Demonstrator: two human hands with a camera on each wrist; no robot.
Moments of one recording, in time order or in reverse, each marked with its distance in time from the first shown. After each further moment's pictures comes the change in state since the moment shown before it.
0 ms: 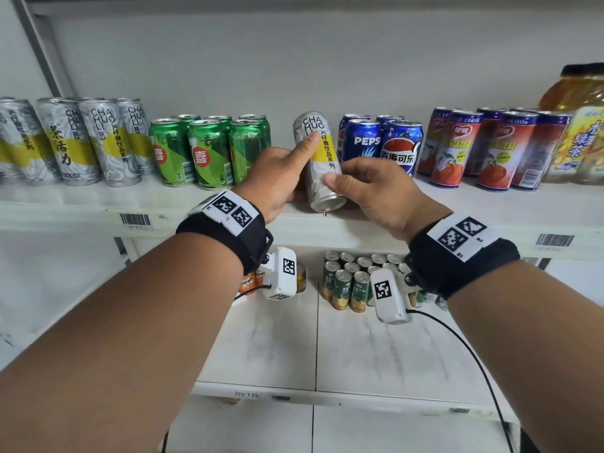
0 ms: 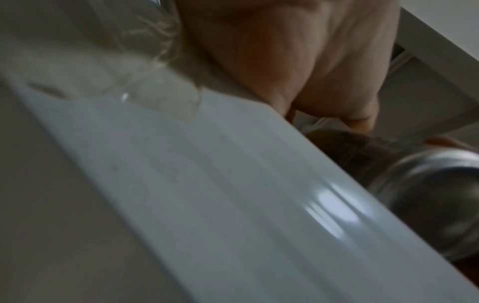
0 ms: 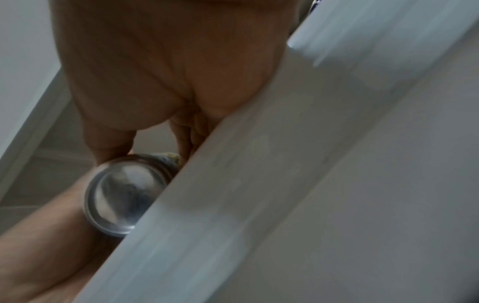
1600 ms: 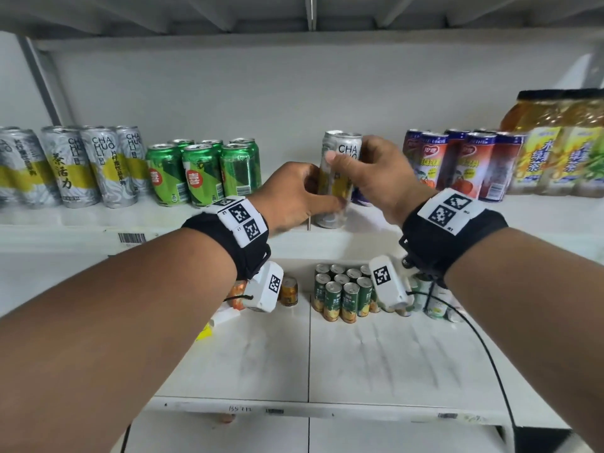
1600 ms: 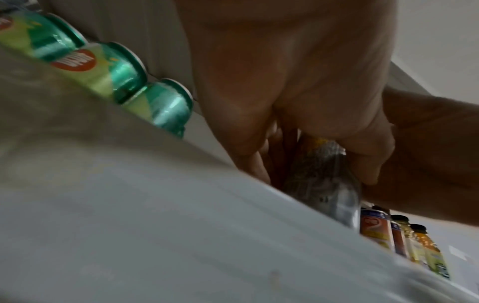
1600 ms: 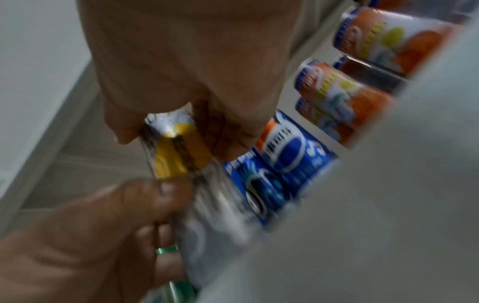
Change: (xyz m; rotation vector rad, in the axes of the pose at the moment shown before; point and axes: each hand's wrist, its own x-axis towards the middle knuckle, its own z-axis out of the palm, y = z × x) left_hand -0.005 0.014 0.027 0.402 -0.222 0.195; right_hand 0.005 -0.042 -0.024 -0.020 0.280 -0.081
